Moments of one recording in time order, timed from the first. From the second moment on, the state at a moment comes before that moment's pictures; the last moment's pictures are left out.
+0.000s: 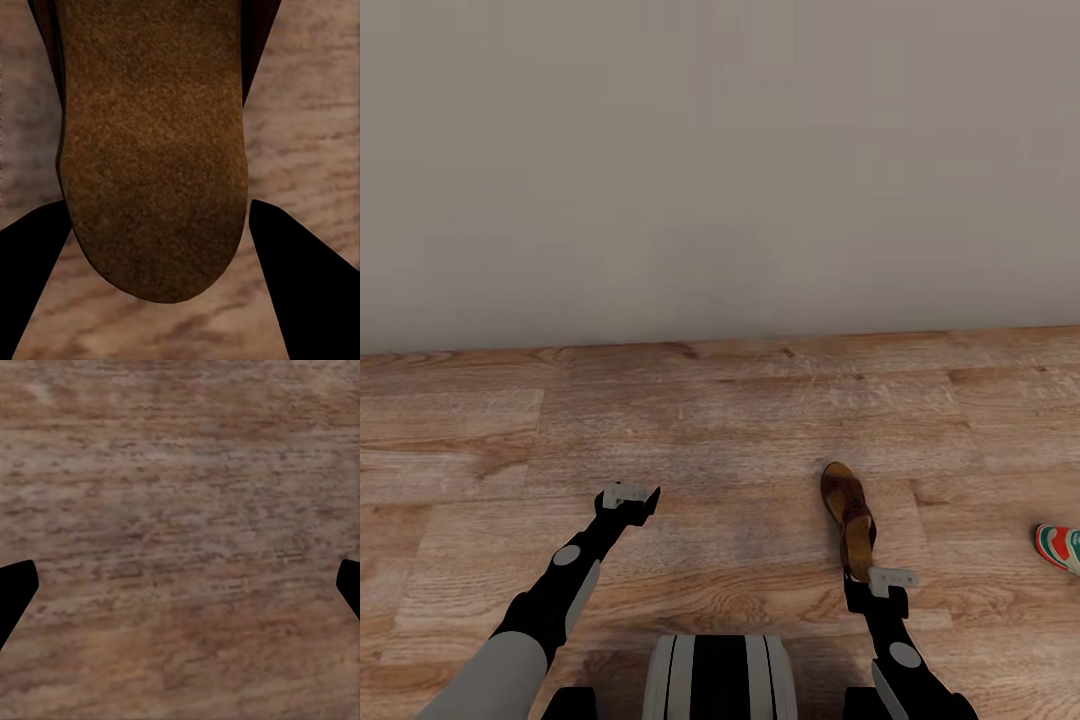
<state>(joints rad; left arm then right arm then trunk) -0.62 -0.04 0.07 -0.63 -0.05 -0.20 -0.25 -0.44 -0.03 -0.06 -0.49 0.07 -0.31 -0.17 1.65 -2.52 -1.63</state>
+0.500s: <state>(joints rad) -0.62 -0.03 0.07 -0.63 -0.05 -0.20 -0.25 -0.44 -0.03 -0.06 -0.49 0.07 -0.31 -0.17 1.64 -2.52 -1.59</state>
